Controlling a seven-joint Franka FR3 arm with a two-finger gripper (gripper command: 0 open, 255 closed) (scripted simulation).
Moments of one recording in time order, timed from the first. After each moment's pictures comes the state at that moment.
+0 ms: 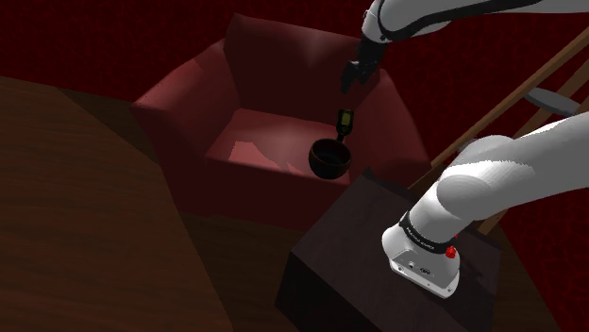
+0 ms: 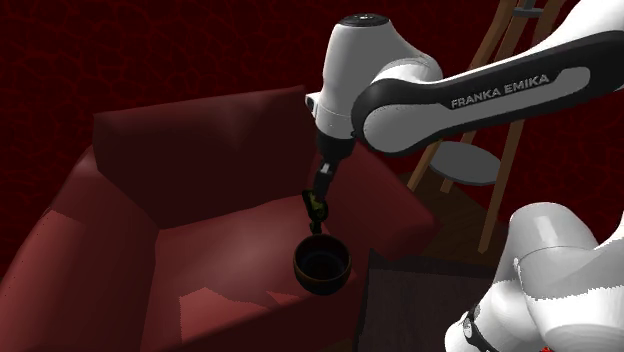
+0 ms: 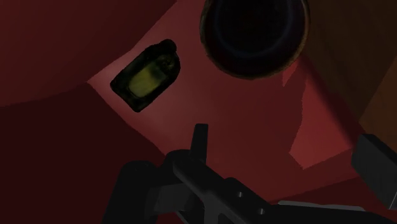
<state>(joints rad) -0.15 -0.56 -0.20 -2.56 -0.19 2.18 -0.10</state>
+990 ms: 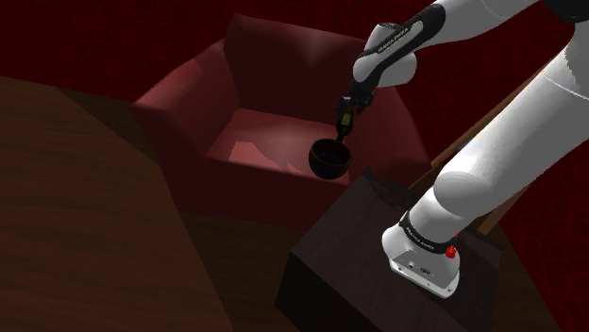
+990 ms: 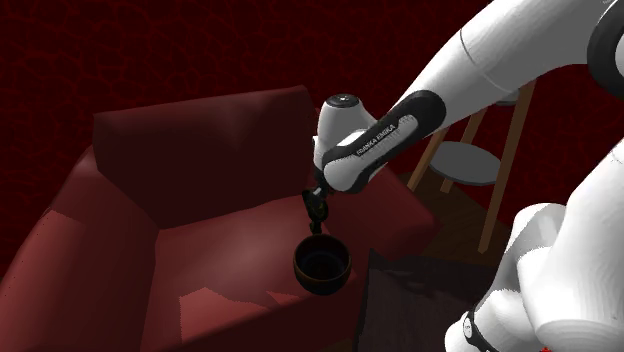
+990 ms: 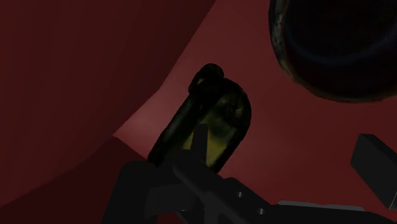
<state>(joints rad) -0.22 -0.06 -0.36 -2.55 -0.11 2.65 -0.12</state>
